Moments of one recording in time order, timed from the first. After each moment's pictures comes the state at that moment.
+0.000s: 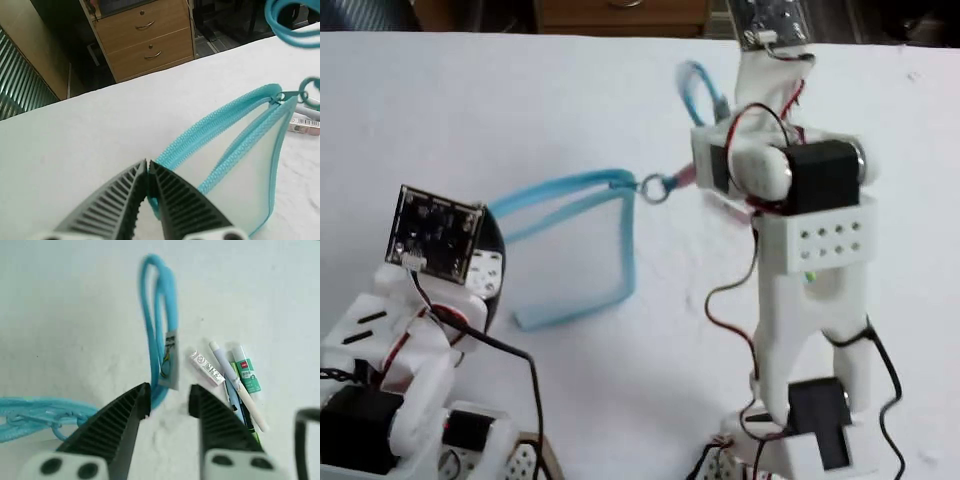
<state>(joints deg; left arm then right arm) 4.0 -67.7 32.7 76.4 -6.4 -12.0 -10.6 -30.3 100.2 1.5</state>
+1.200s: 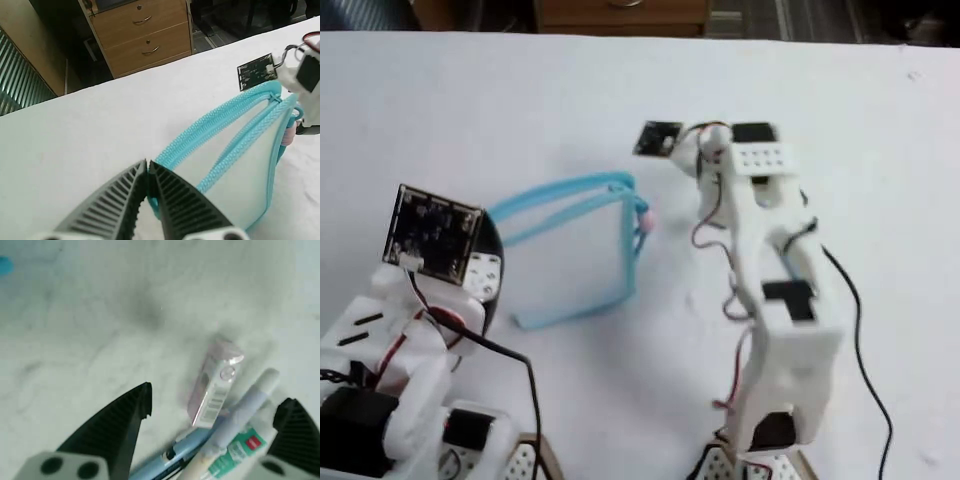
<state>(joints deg) 4.3 -67.7 30.2 79.3 -6.5 -6.4 29.3 -16.4 79.1 66.8</state>
